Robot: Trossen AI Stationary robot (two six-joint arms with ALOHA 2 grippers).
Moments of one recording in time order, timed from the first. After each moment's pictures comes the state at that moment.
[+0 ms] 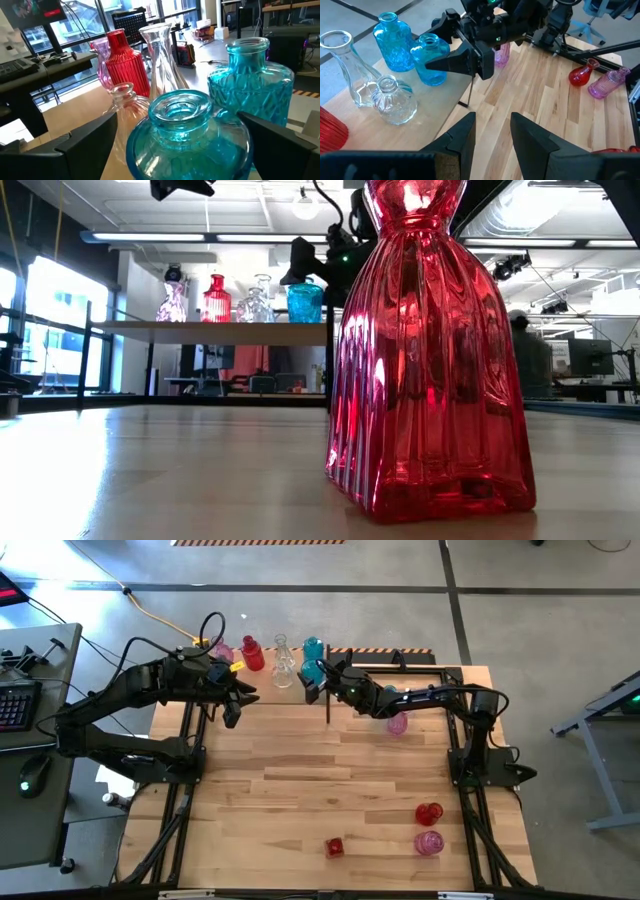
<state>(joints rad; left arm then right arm) 0.31 0.96 1.27 -0.88 -0.02 -0.18 -0.31 1.89 1.18 0.64 0.37 0.24</state>
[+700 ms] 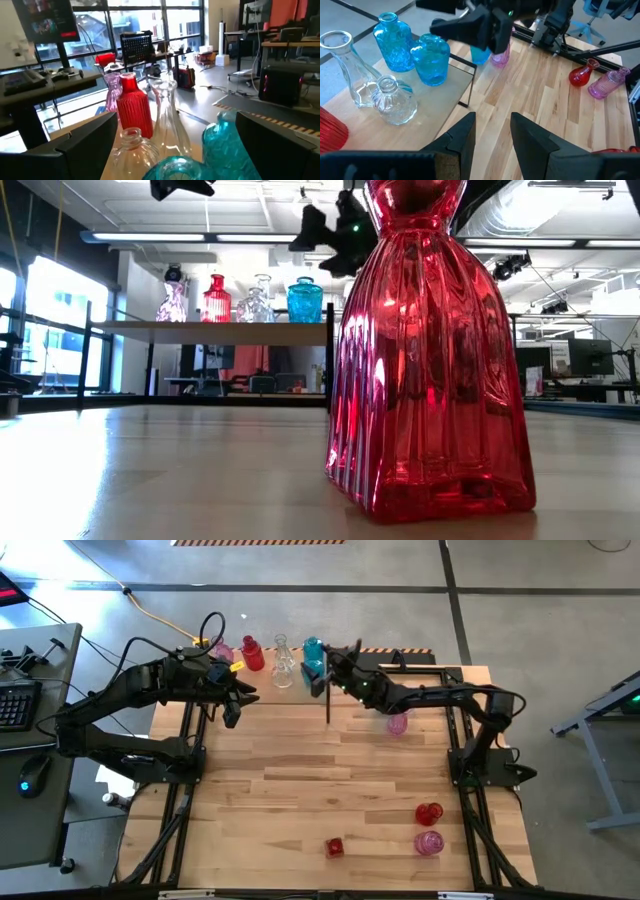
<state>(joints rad) 0.31 0.96 1.27 -0.88 -0.02 -0.18 -0.32 1.77 1.18 0.63 0.35 0.09</state>
